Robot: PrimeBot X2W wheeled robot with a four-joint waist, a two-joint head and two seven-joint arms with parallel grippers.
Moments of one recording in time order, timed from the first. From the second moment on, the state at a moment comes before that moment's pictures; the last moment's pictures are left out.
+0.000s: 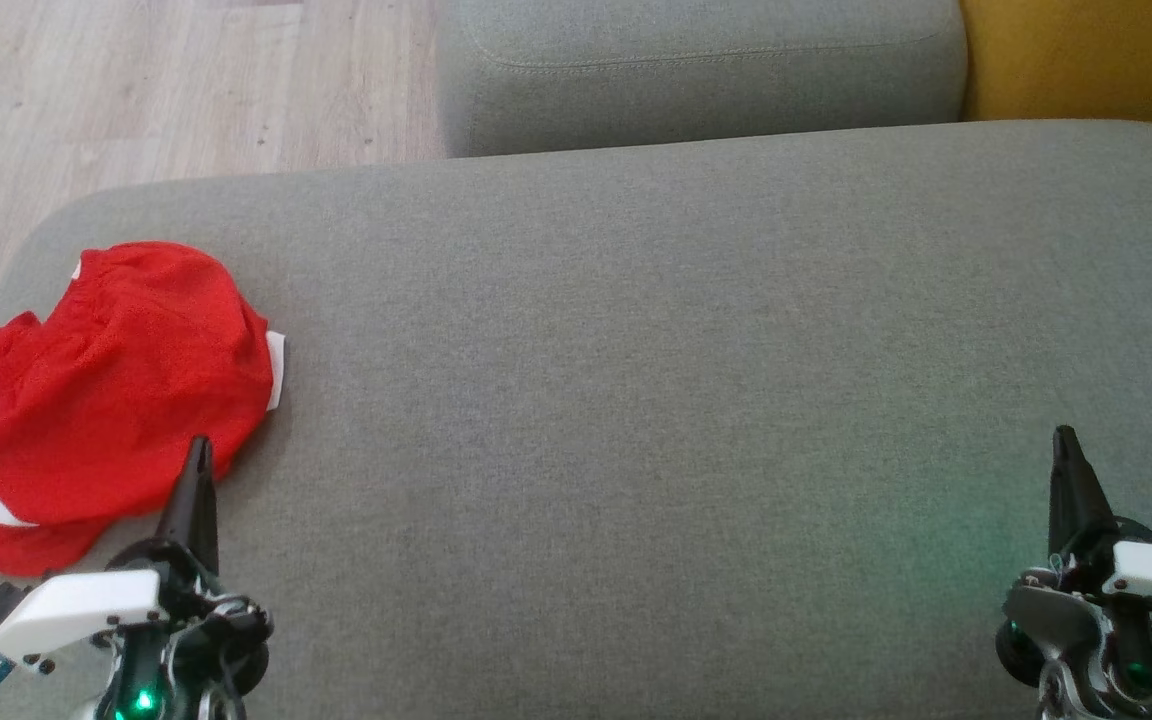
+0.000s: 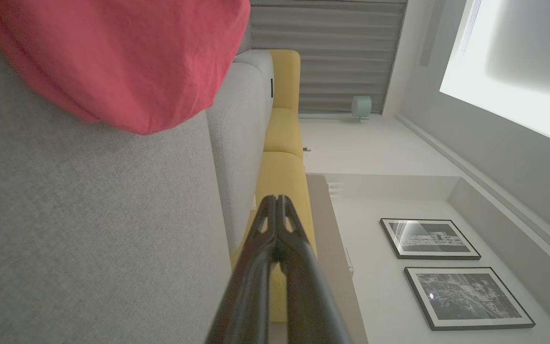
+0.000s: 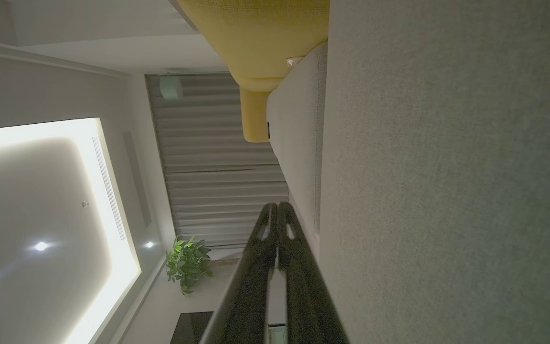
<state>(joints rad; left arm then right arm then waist) -0.05 0.04 0.08 0.28 -1.62 -0.12 0.10 -0.05 -0.05 -0.13 0.28 1.62 0.12 0.11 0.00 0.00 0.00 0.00</state>
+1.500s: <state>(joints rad) -0.05 0.04 0.08 0.28 -1.62 -0.12 0.11 -0.05 -0.05 -0.13 0.28 1.62 0.12 0.11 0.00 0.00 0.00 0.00</state>
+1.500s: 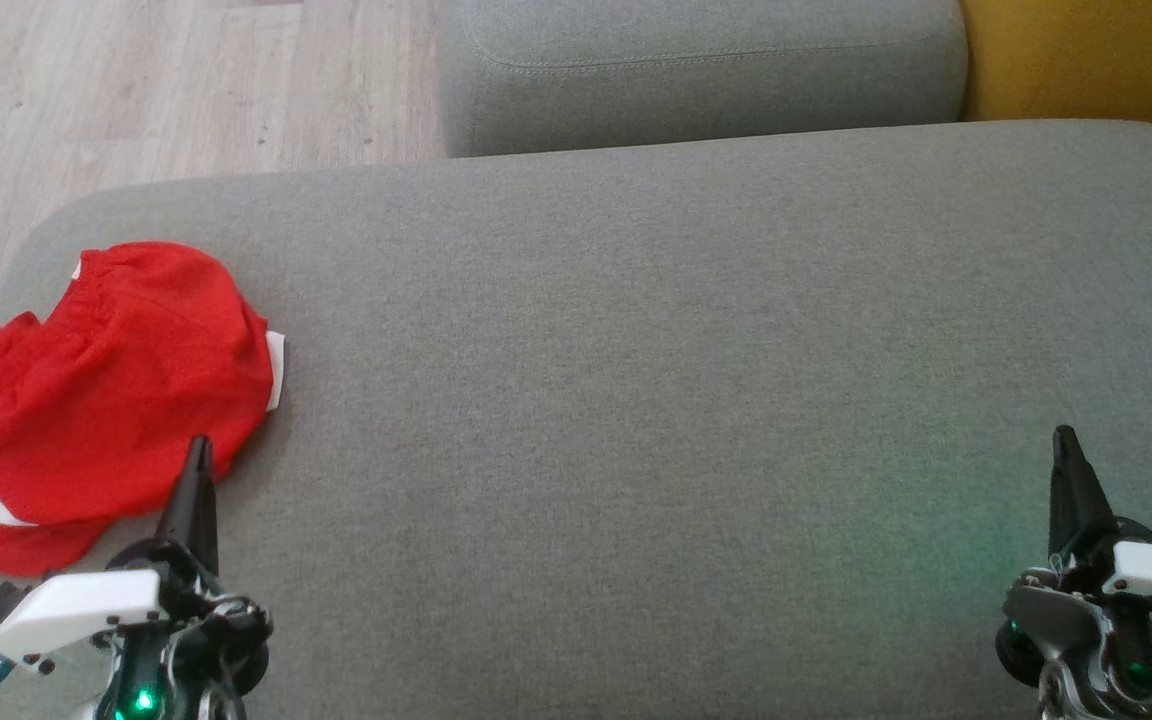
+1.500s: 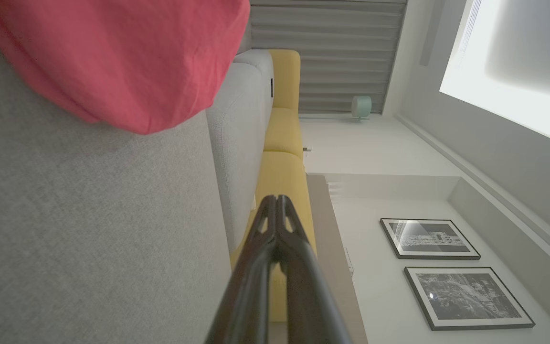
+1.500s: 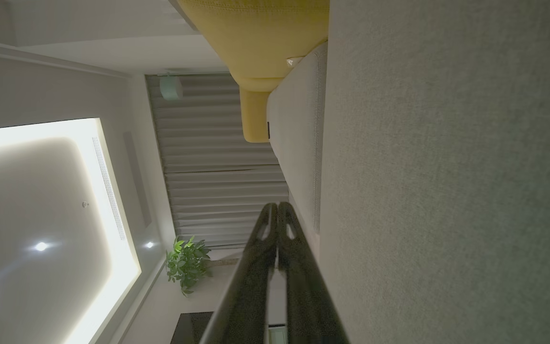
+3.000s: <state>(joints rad) 0.01 0.03 0.05 0.30 -1.45 -0.12 0.05 -0.01 -0.04 -0.05 0.35 1.45 0.11 0.05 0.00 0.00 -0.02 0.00</state>
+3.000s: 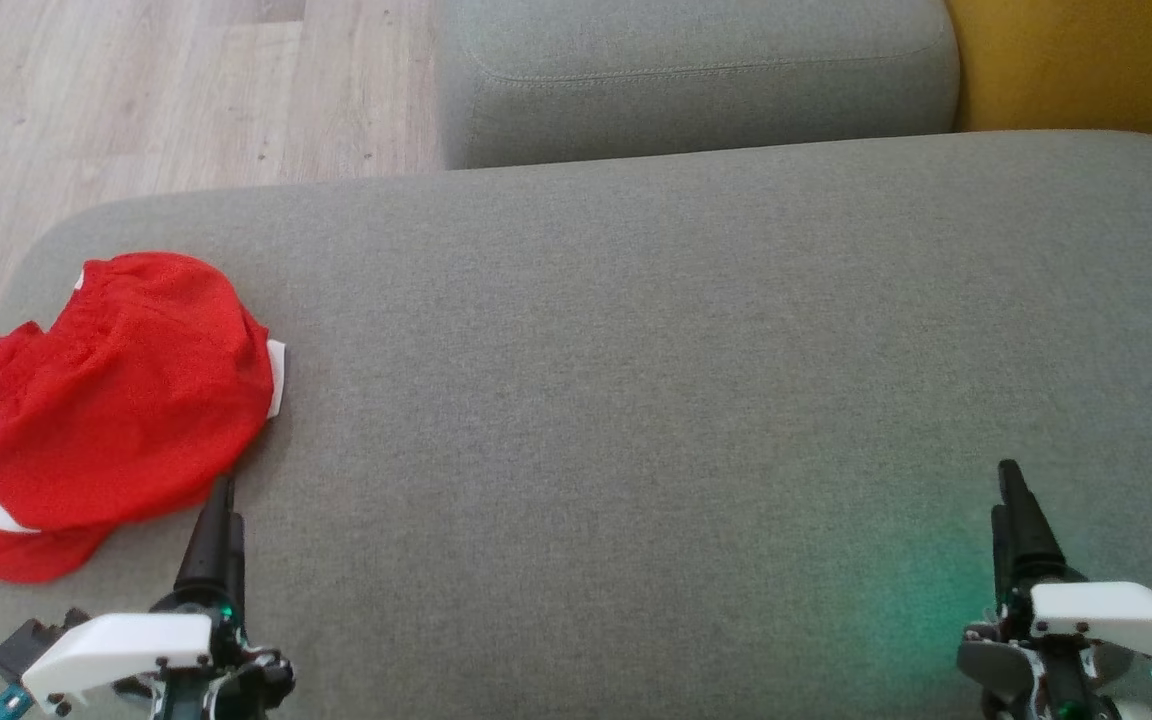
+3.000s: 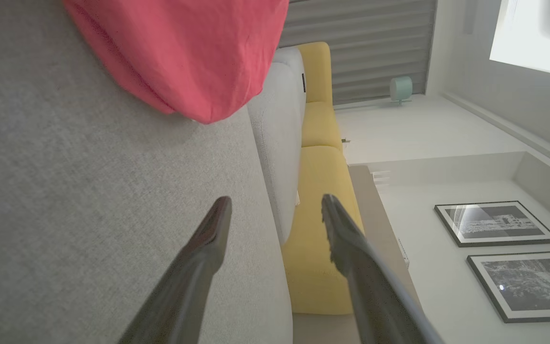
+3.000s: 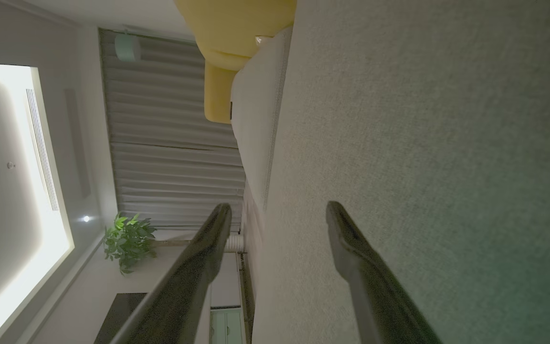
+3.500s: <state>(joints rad) 0.02 0.03 0.01 0.26 -1.23 -0.11 0.01 -0.01 -0.04 0.01 0.33 1.19 0.11 0.01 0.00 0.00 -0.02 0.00</state>
